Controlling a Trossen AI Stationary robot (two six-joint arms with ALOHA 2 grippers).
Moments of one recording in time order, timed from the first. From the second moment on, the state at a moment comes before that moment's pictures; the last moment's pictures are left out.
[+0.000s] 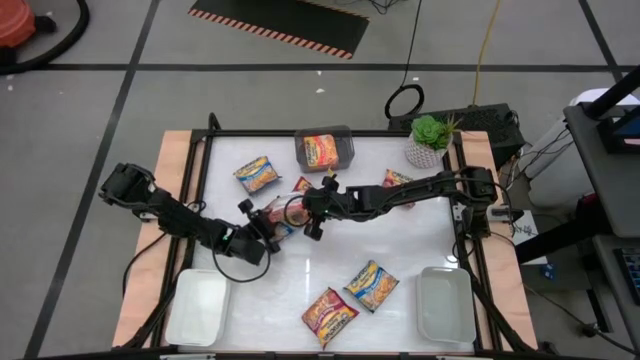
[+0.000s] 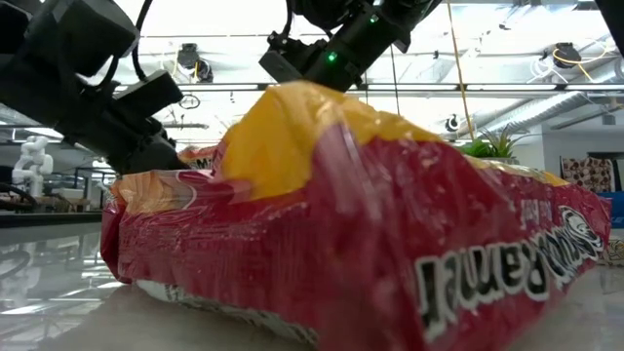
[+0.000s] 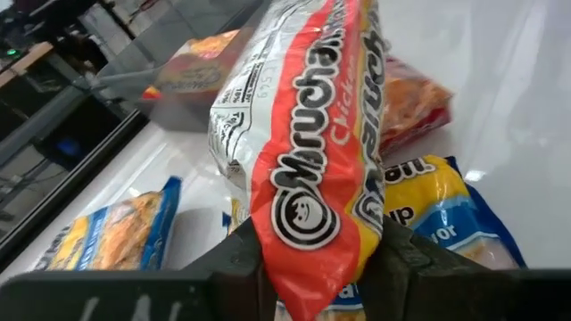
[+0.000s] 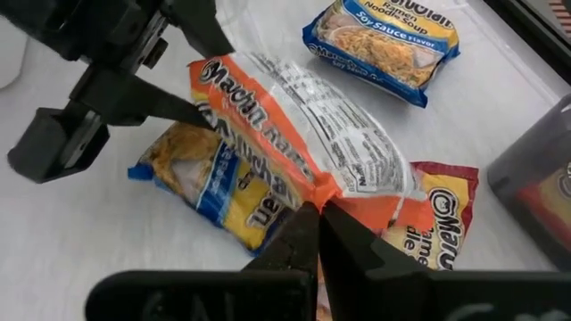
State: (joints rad) left arm -0.39 1.52 0.43 0.24 -0.96 -0.34; right arm 0.01 1.90 1.33 -0.17 0.26 0.22
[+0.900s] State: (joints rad) left arm -0.39 1.49 0.43 0.37 -0.83 -0.31; right arm 0.23 1.48 1.04 -0.28 0.64 0.35
